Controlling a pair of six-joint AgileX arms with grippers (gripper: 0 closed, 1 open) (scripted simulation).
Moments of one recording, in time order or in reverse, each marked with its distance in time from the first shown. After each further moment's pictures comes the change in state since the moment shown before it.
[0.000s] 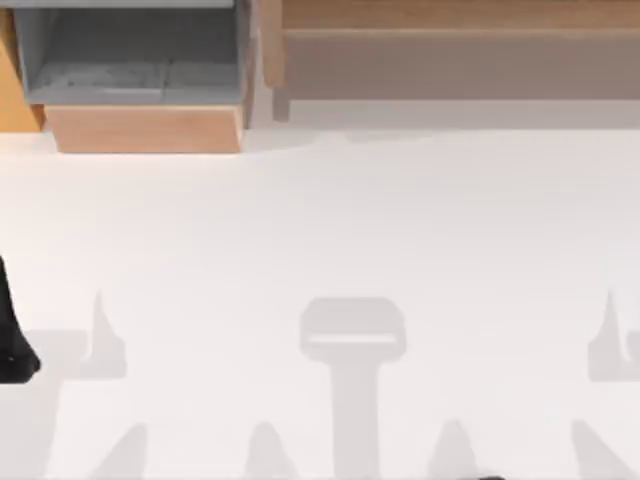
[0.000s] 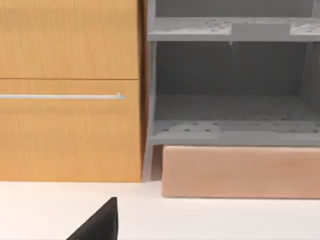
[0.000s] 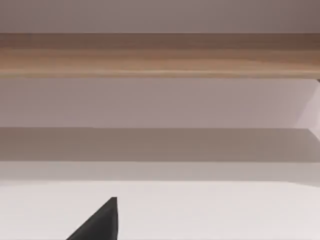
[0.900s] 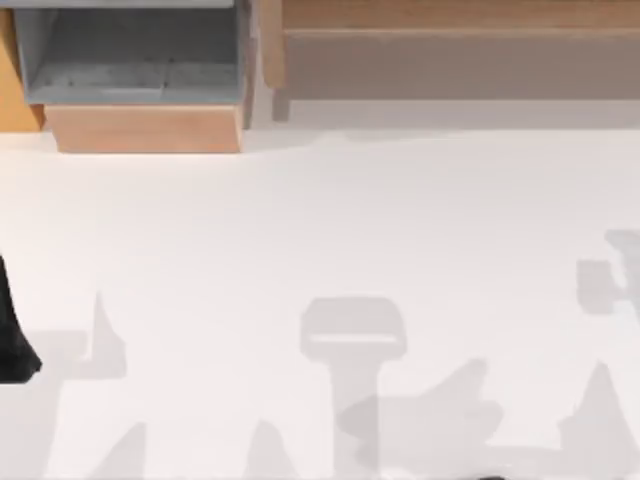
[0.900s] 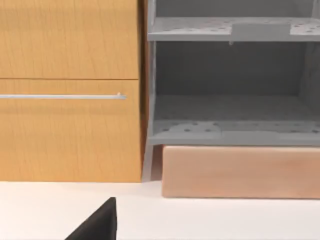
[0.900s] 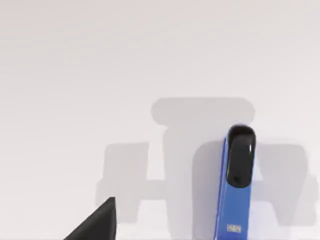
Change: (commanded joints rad) left arm 0.000 0.000 0.000 0.000 0.000 0.000; right arm -0.042 0.908 0.643 -0.467 -0.004 0.066
